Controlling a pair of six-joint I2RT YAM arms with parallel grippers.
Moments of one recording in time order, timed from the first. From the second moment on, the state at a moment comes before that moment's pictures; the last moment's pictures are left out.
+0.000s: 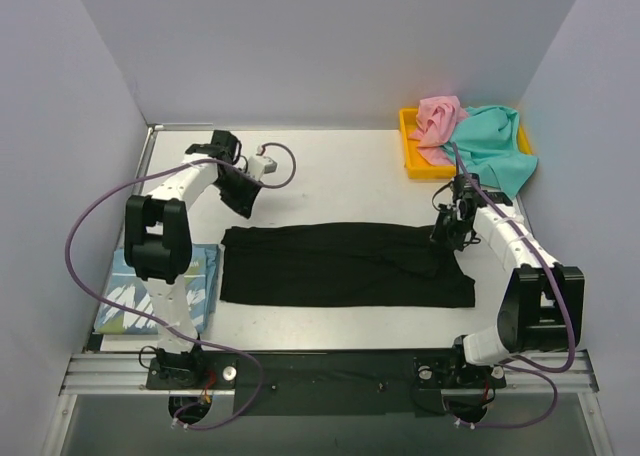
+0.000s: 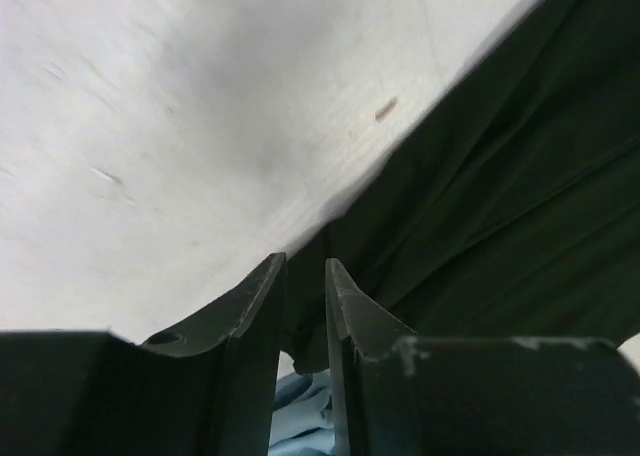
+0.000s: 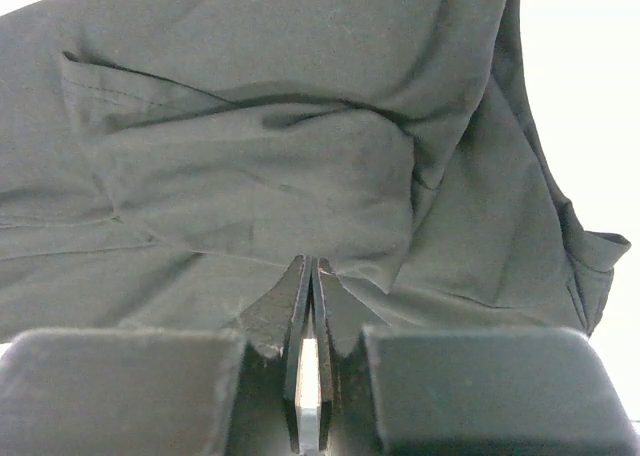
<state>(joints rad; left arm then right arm) -0.19 2.00 1.65 -0.90 0.33 0.53 0.03 1.45 0.99 -0.79 -0.10 0.40</state>
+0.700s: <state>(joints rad) -0.17 2.01 1.51 -1.14 0.38 1.01 0.03 1.48 0.94 -0.77 -0.10 0.39</state>
